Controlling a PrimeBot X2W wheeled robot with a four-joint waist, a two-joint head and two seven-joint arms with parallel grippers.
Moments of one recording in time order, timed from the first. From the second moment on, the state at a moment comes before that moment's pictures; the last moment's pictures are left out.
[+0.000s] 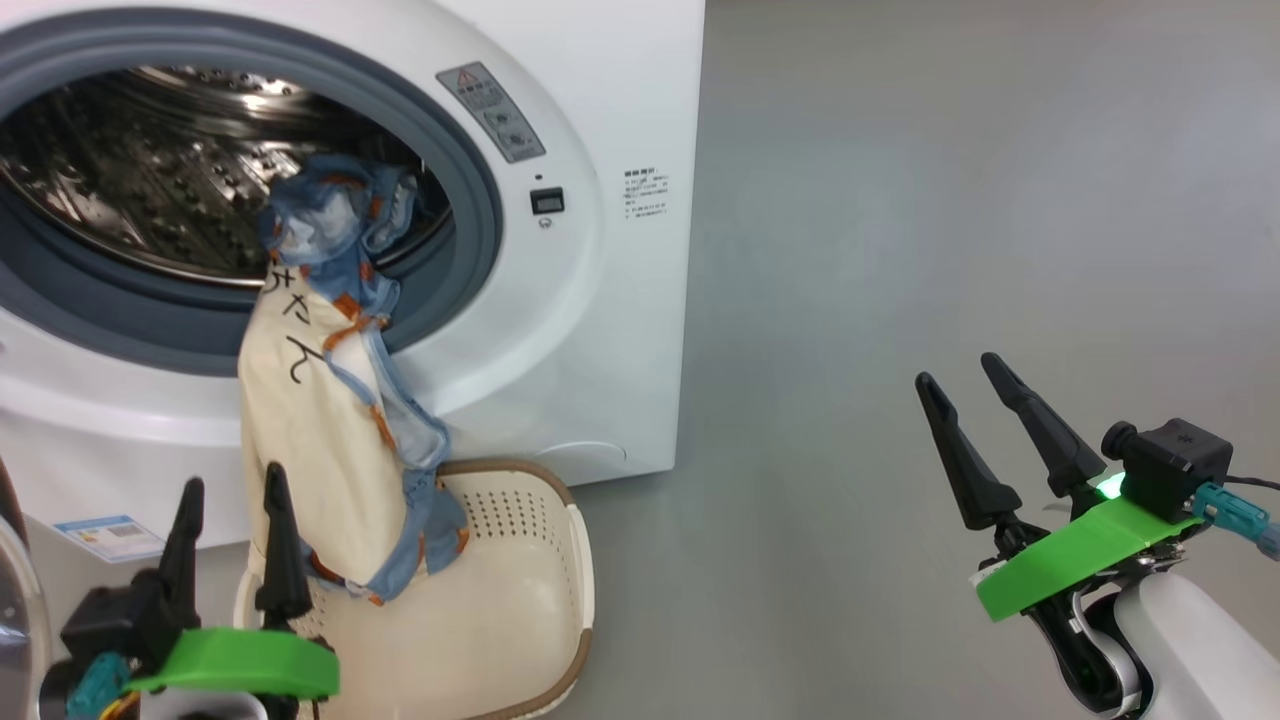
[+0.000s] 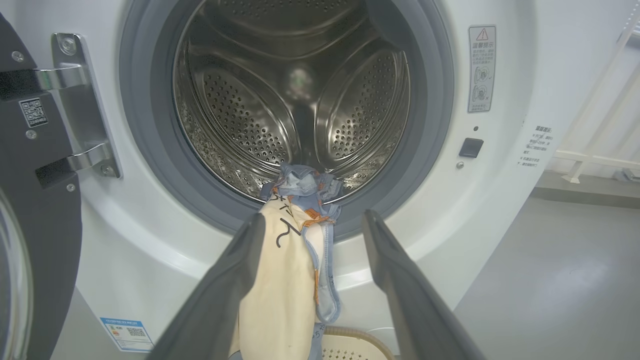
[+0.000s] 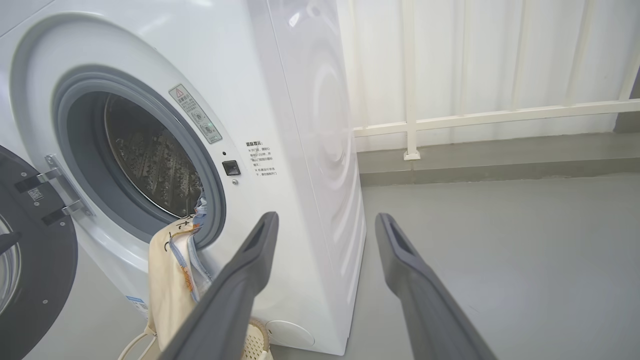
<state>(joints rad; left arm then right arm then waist) -0.20 0.10 0.03 0.35 -0.30 -0.04 -0.26 -0.29 -0.34 0.38 0.24 0.62 0.12 -0.25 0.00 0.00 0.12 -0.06</state>
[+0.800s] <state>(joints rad) -0.12 0.07 0.01 0.29 -0.31 -0.05 -0.26 -0.28 -0.34 0.38 0.25 0.62 0.12 -0.25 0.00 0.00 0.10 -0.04</state>
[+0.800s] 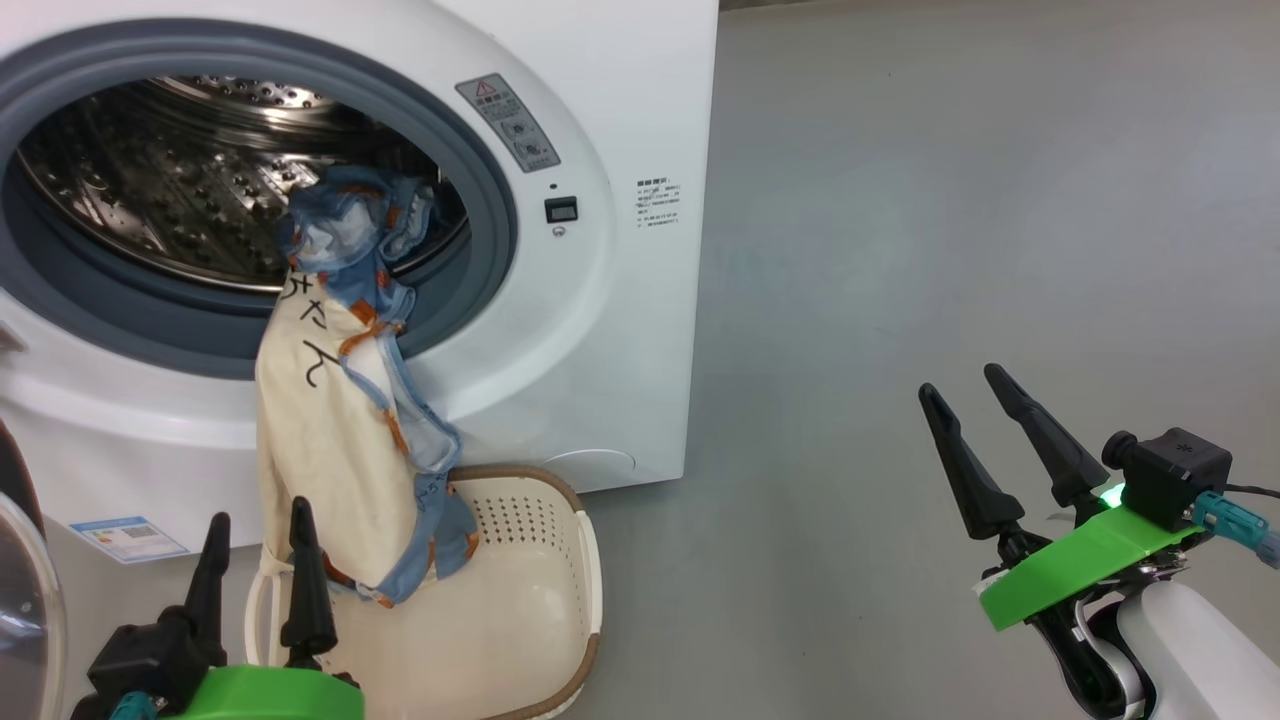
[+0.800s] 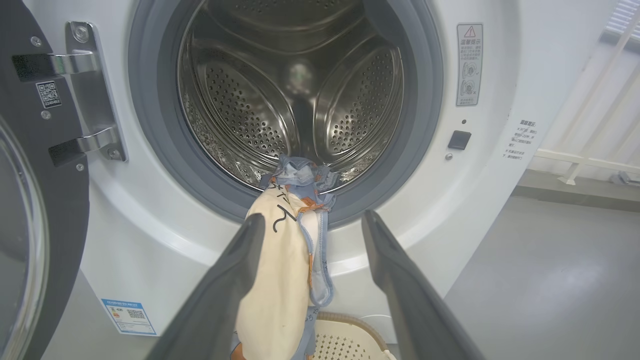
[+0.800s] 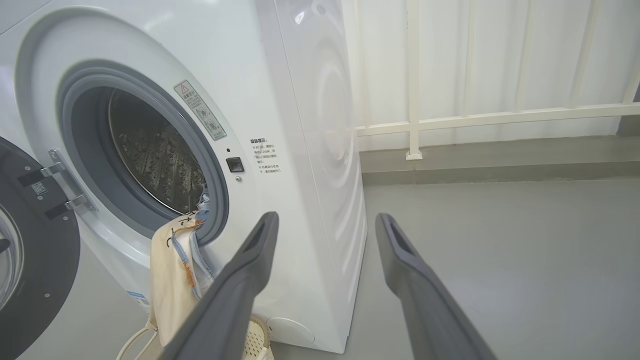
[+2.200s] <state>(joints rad) -0.39 0.09 0.04 0.64 -0.35 -0.03 -0.18 -0.33 -0.35 0.36 0.19 0.62 0.12 -0.25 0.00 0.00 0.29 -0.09</state>
